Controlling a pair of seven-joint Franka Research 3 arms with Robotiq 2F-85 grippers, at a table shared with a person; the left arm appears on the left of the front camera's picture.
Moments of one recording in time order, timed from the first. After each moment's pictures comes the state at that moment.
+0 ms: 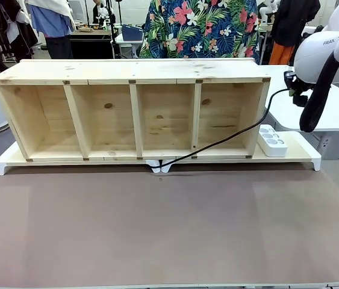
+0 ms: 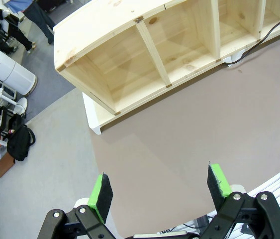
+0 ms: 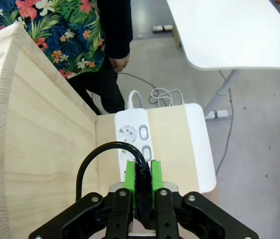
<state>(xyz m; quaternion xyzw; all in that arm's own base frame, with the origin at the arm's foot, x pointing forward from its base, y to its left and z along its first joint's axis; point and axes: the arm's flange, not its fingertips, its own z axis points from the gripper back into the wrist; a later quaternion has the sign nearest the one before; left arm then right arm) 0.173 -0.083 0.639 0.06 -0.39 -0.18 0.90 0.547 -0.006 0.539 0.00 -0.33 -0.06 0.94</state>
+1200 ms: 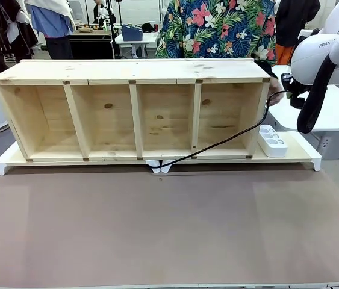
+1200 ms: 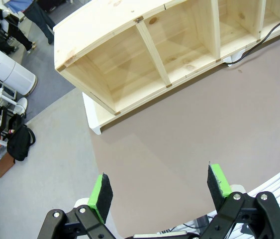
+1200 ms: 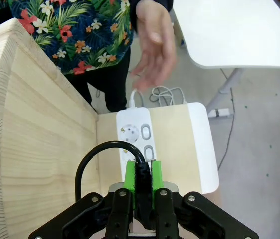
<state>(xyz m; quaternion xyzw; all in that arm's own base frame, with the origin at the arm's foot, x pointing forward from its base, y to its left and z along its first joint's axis) 0.173 -0.083 0.639 0.06 -0.39 -0.18 0.90 0.551 -0.003 0.534 0.01 -0.32 -0.05 0.94</state>
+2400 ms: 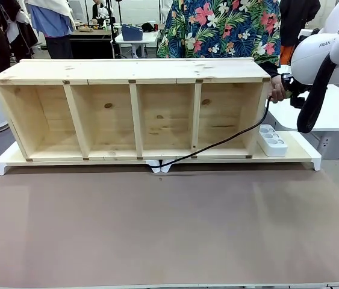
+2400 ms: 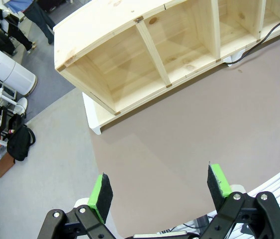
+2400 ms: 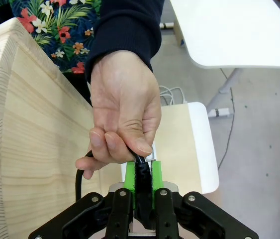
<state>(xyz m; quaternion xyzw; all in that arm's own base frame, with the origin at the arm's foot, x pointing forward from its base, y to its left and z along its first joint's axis) 0.173 -0.083 0.639 0.06 -0.39 -0.18 0.90 0.551 -0.003 0.534 0.01 -0.32 -0.05 0.94</state>
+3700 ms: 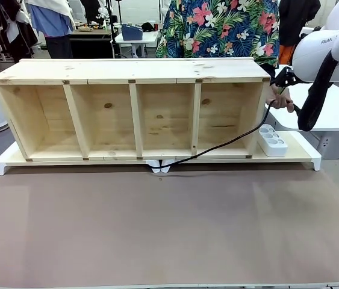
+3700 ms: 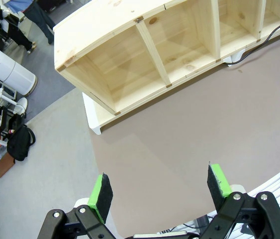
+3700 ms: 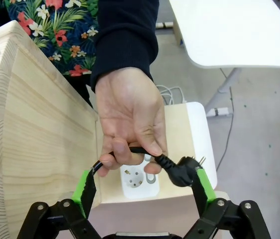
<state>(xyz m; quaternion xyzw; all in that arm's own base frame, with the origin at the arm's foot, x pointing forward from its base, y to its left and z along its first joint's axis) 0.173 -0.083 0.639 0.06 -0.39 -0.18 0.90 0.551 -0.005 0.538 0.00 -0.32 -0.05 0.95</state>
